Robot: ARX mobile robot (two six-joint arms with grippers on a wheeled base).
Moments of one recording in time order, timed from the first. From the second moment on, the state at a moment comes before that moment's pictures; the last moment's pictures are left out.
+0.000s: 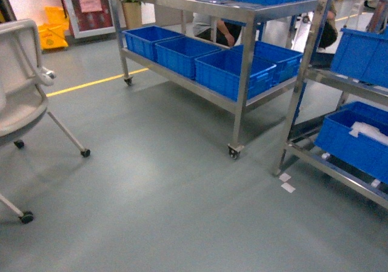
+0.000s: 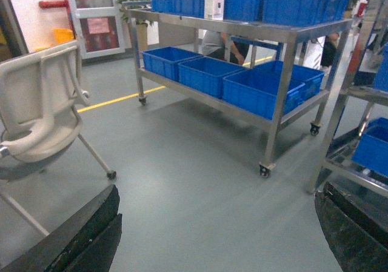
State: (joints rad) left arm 0.00 0.01 0.01 -0.01 0.00 0.00; right arm 0.00 0.00 0.01 -0.01 0.00 0.01
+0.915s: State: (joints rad) left arm 0.00 0.01 0.01 -0.01 0.00 0.00; right arm 0.00 0.00 0.01 -0.01 0.00 0.01
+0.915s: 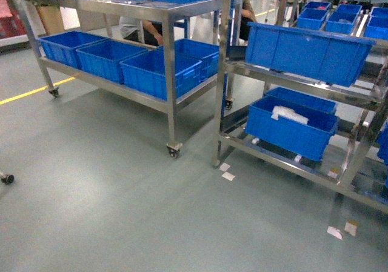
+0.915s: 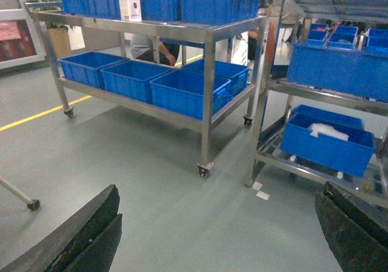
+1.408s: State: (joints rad) left arm 0.00 0.01 0.01 -0.01 0.00 0.00; right arm 0.00 0.00 0.01 -0.01 0.00 0.01
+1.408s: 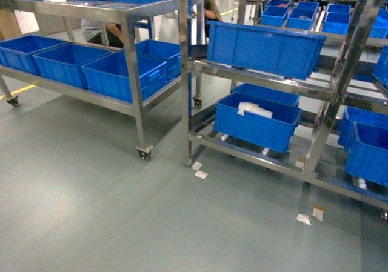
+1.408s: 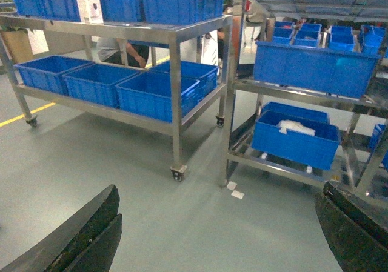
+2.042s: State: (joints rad) left arm 0.00 0.01 0.01 -0.01 0.00 0.00; right arm 0.00 0.00 0.01 -0.01 0.00 0.01
